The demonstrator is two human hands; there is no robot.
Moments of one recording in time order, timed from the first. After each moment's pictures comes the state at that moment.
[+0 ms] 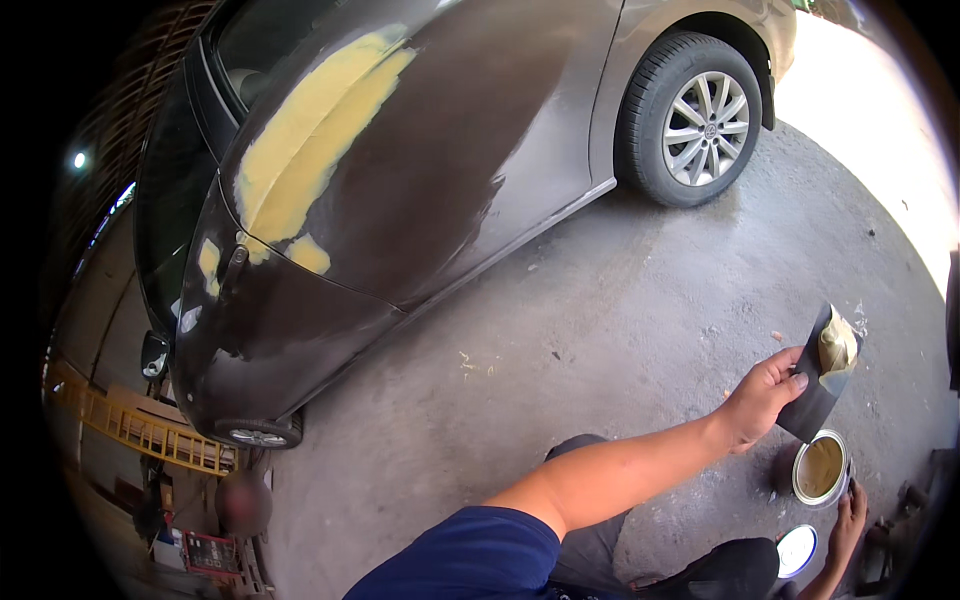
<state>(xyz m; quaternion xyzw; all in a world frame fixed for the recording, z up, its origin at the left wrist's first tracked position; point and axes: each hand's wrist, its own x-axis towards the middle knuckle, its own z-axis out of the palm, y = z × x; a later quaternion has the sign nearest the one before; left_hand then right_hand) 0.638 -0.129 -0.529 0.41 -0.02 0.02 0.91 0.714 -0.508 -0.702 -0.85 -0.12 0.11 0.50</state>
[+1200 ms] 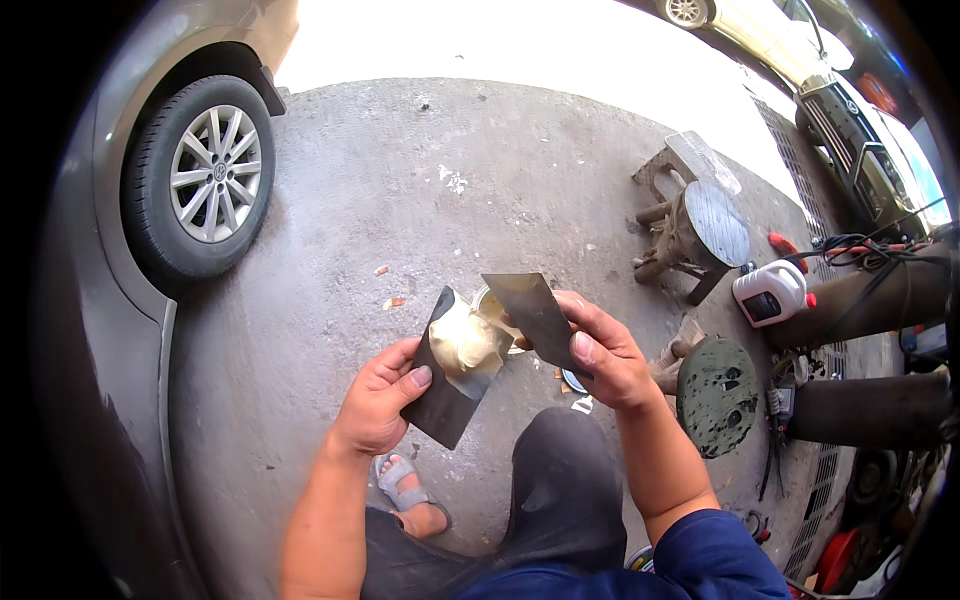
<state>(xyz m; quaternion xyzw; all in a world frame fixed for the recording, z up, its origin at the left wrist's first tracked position) 0.634 -0.159 -0.539 0.45 -0.01 -0.23 0.86 0.654 -0.432 -0.529 -0.55 -0.23 0.11 0.80</state>
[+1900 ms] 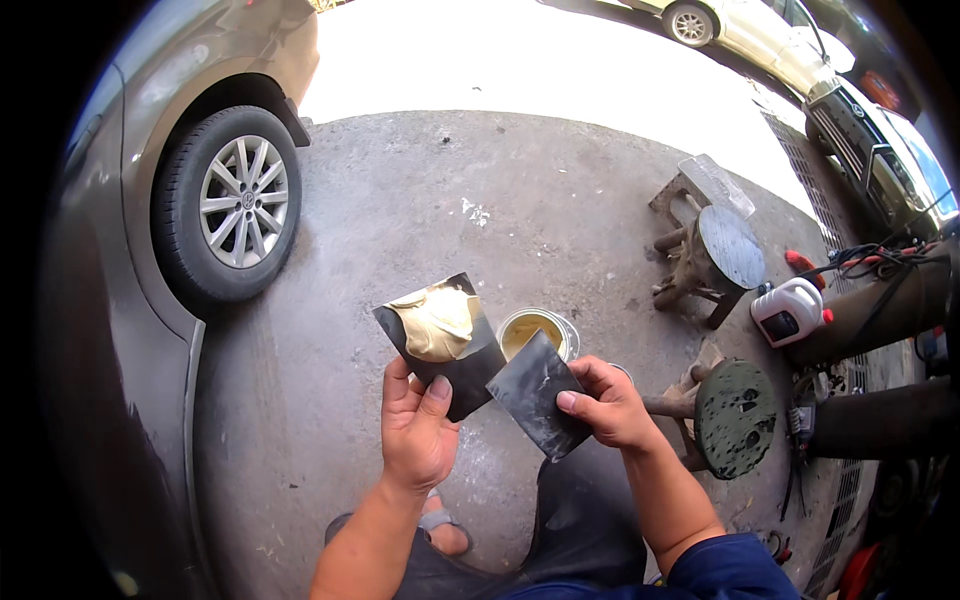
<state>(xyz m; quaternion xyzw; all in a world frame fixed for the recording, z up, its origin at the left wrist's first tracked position) 0.624 -0.199 -0.519 0.38 -0.05 0.01 0.92 0.628 -0.433 -0.545 -0.56 -0.06 0.17 0.81</state>
